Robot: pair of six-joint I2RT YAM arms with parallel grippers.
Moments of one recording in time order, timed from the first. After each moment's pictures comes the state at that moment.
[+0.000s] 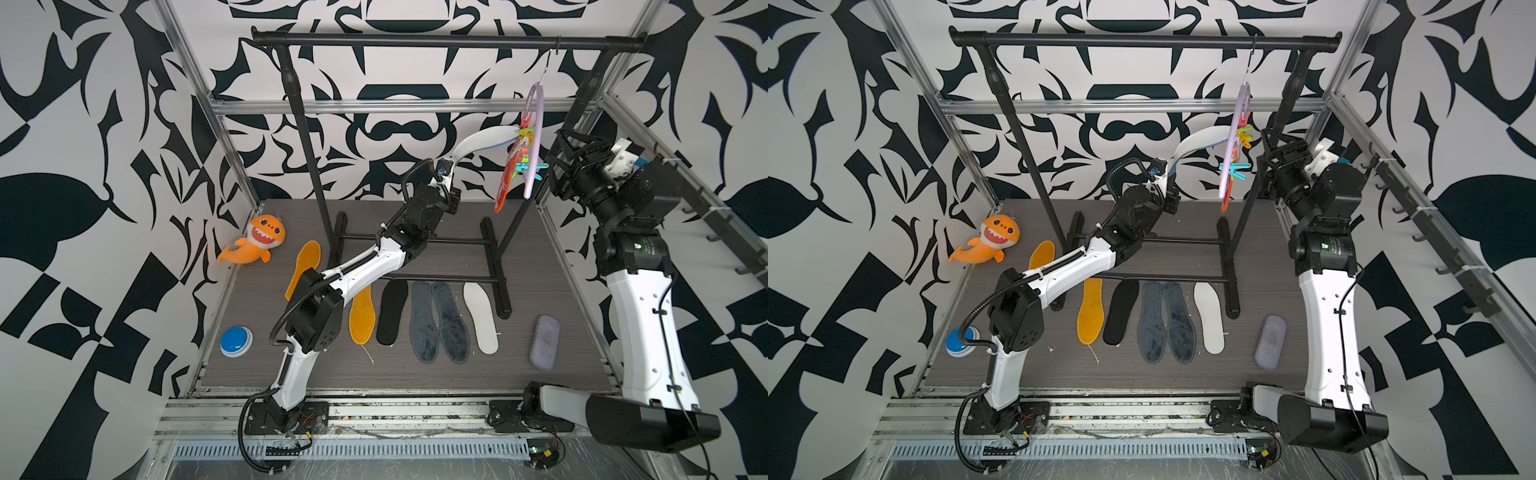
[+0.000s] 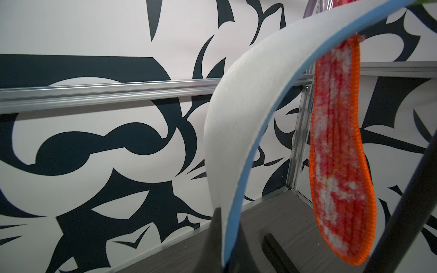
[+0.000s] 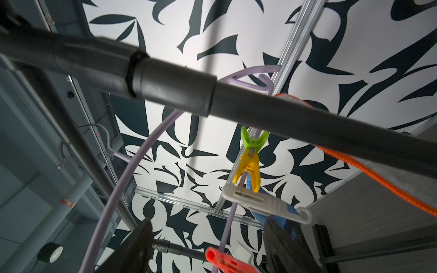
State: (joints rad) left arm -0.82 2.07 1.87 0.34 -0.28 0.01; right arm -0.13 1.22 1.57 -0.17 -0.47 1.40
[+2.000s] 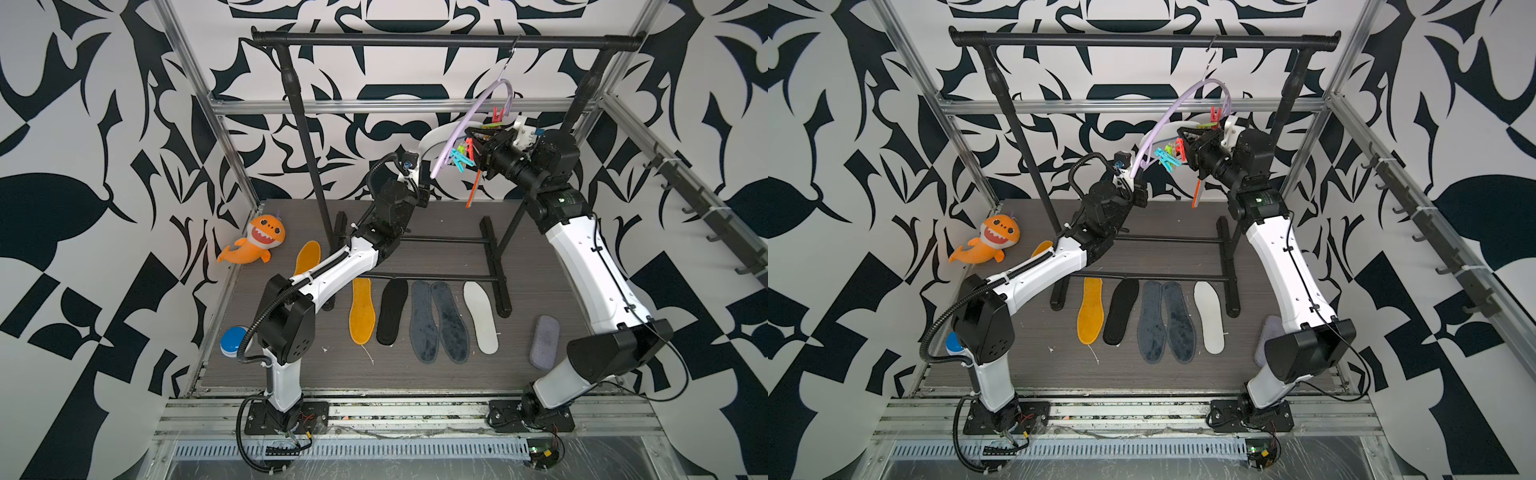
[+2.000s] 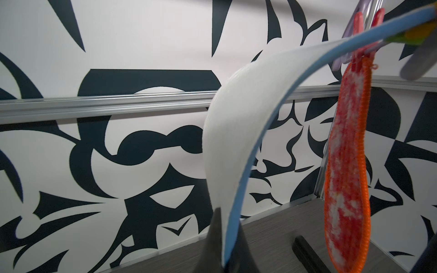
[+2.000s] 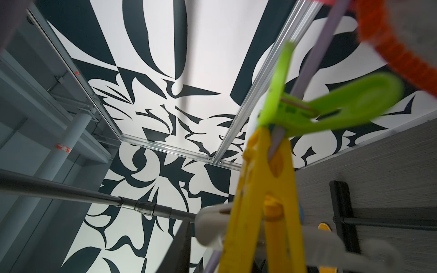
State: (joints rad) left arm -0.71 1.86 1.63 0.37 -0.30 0.00; right arm 0.25 1.62 1.88 -0.17 -0.43 1.34
